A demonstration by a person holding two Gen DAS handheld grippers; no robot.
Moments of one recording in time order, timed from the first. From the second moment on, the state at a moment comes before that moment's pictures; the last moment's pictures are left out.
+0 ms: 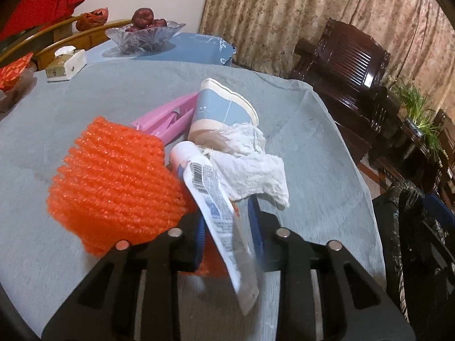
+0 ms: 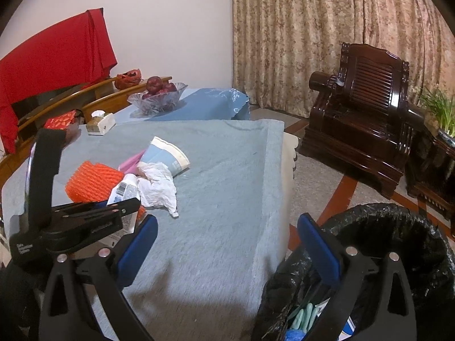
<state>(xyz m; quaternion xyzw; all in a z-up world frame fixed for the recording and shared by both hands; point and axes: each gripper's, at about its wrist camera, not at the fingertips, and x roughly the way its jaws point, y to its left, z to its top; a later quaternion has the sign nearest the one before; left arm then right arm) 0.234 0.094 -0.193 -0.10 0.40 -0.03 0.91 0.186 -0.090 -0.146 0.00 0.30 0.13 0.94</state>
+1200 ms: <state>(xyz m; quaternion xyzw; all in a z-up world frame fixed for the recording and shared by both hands) 0.208 0.159 -0.162 -0.10 0.35 0.00 0.93 0.290 0.018 -0.203 -0.02 0.40 0.20 0.89</state>
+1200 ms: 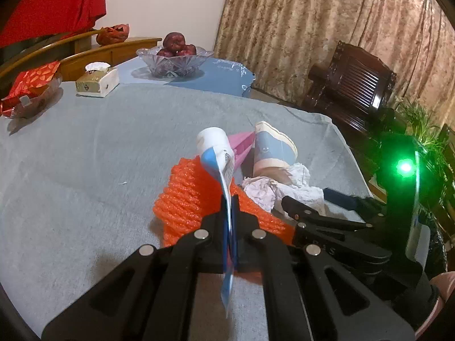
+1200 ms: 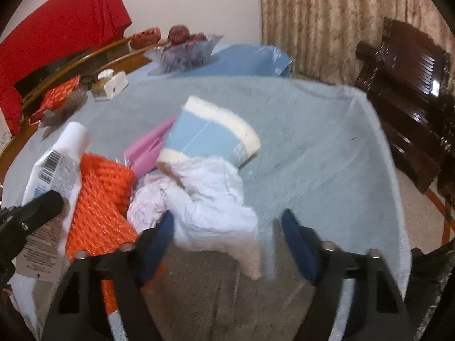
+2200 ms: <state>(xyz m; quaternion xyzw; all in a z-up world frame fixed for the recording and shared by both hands) 0.162 0.088 -0.094 -0.08 0.30 -0.06 0.95 0.194 -0.068 -0.088 0.03 0.28 0.22 0.93</state>
